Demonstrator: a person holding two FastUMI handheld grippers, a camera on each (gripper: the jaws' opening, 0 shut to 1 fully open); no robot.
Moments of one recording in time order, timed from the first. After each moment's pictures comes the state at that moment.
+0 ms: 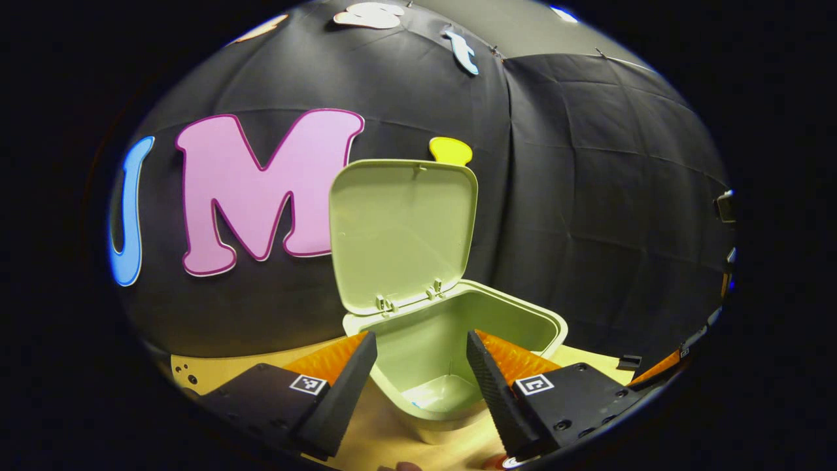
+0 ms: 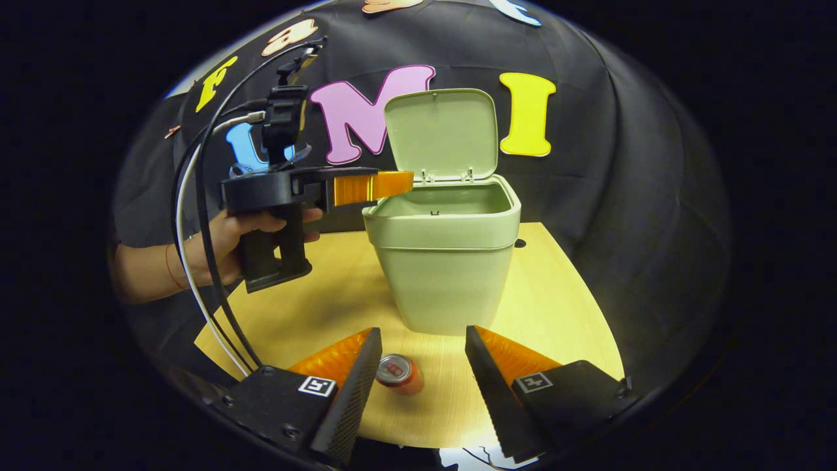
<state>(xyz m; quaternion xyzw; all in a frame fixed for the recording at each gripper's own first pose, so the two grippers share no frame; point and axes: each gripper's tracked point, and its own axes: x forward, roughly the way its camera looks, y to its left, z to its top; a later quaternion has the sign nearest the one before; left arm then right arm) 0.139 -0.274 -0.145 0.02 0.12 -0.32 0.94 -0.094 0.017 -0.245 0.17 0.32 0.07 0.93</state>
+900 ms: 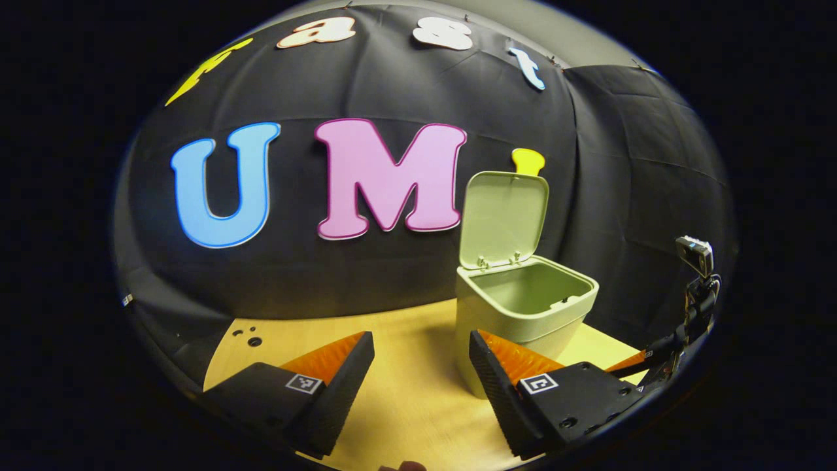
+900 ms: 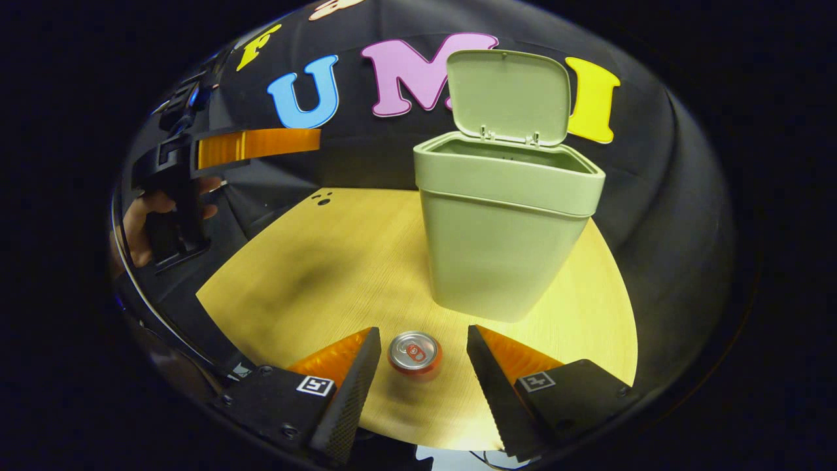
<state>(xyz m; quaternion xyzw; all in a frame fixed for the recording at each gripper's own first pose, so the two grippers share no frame) 0.051 -0.103 -0.160 0.00 0.16 -0.15 0.97 -0.097 0.069 -0.298 0.12 0.37 0.17 0.91</state>
